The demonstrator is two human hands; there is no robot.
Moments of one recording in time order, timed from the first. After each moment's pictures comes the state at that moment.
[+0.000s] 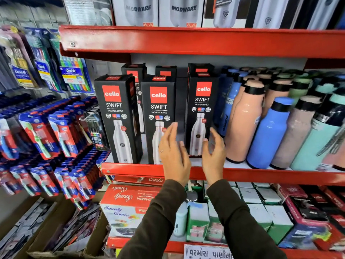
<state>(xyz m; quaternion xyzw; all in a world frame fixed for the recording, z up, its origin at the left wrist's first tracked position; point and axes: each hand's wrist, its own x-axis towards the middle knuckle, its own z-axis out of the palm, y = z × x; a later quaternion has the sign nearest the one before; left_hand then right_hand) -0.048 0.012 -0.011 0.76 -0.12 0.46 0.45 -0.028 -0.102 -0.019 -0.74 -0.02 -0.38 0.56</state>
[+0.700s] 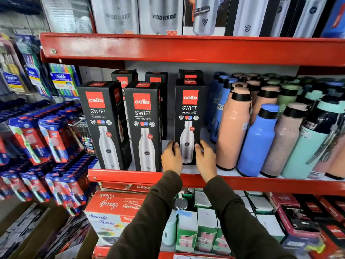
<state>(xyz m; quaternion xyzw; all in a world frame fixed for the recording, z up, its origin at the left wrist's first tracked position) 0.009 -0.026 -0.021 0.77 0.05 0.21 0.60 0.014 -0.138 -0.023 -0.81 0.01 -0.22 0.54</state>
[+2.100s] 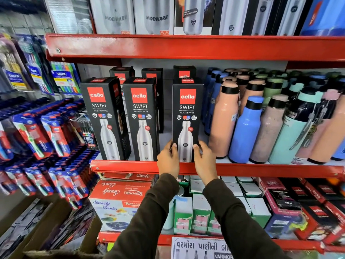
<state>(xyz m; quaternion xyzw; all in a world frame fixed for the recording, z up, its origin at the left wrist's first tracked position) -0.048 -0.027 -0.029 0.78 0.03 0.23 0.58 -0.052 -0.145 -0.026 -0.81 0.00 -0.23 0.53</state>
